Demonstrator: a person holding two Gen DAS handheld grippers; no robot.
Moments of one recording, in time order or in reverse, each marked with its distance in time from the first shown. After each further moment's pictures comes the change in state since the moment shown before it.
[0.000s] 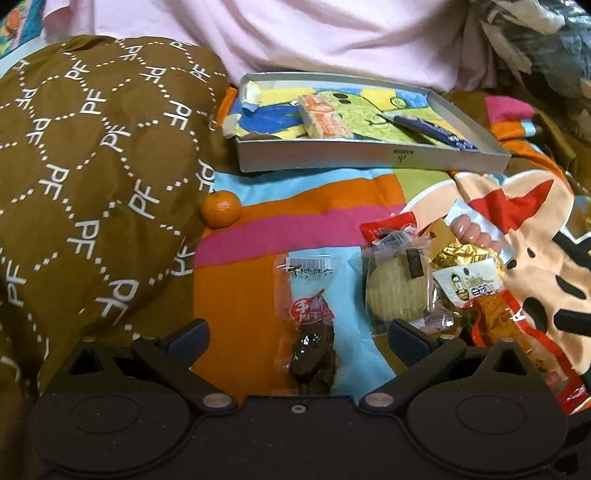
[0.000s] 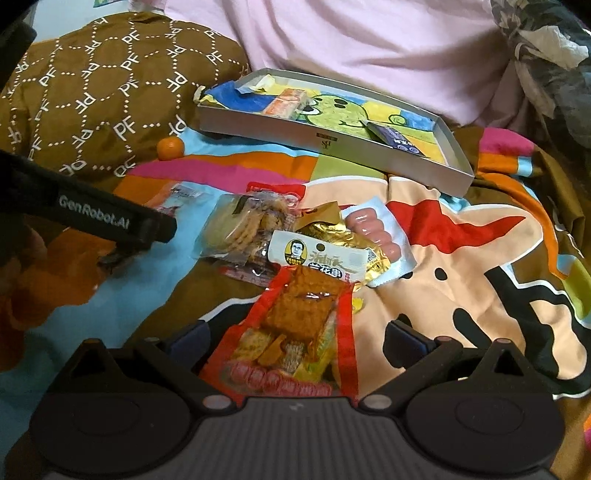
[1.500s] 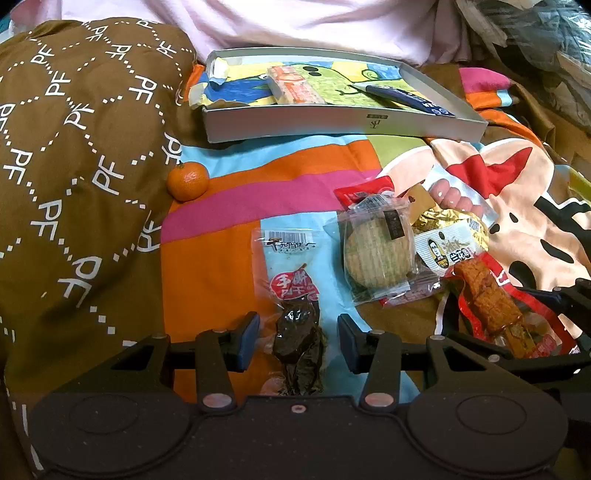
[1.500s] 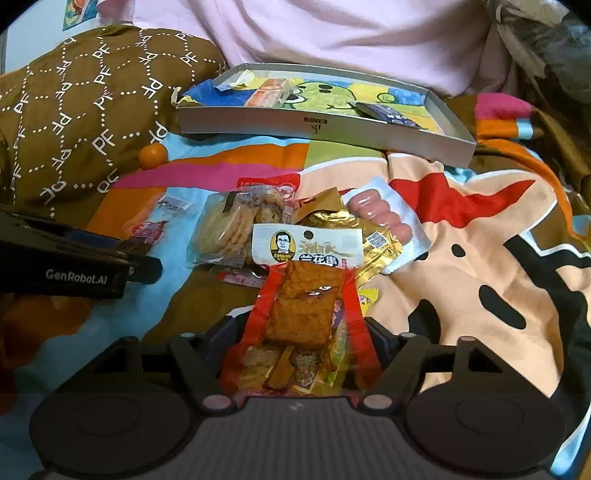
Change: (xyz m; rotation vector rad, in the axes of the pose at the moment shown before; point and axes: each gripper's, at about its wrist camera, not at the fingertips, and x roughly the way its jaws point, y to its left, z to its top) left arm 0.011 -0.001 -0.013 0.041 0.054 -0.090; right arm 0.019 -0.002 -0.003 0.119 0.003 0.021
